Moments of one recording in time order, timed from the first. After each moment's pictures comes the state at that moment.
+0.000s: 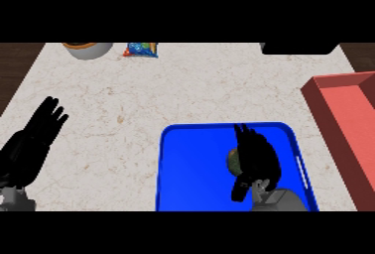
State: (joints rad) left arm -0.03 0.22 0.22 -1.66 0.22 -0.12 0.29; right arm -0.17 -0.02 0.40 -1.62 1.00 0.42 0.84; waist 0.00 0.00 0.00
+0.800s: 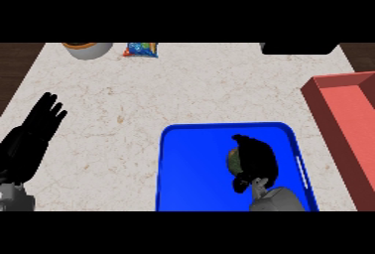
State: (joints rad) left arm -0.06 0.21 0.24 -1.67 0.21 -0.12 0.32; right arm -0.16 -0.02 0.37 -1.49 1.04 0.33 0.74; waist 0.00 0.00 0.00
